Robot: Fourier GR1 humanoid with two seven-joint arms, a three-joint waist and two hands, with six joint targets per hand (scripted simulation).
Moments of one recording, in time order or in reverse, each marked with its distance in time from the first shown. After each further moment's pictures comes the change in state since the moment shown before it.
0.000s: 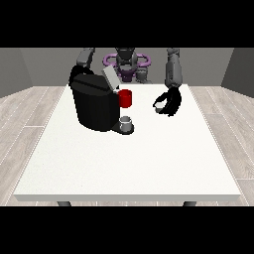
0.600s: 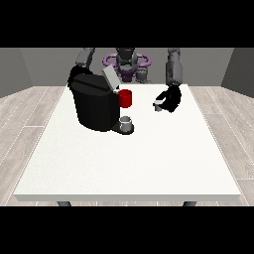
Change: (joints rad) left arm -0.050 0.010 -0.020 0.031 -0.063 -0.016 -0.071; right arm 0.004 -0.002 -0.025 0.038 -0.032 0.005 -0.019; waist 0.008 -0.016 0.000
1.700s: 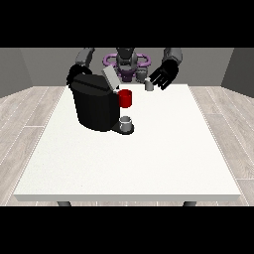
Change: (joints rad) left arm -0.275 0.073 0.048 -0.106 0.022 -0.277 0.059; right arm -0.032 -0.002 0.004 0.079 -0.025 0.026 -0.033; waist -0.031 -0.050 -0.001
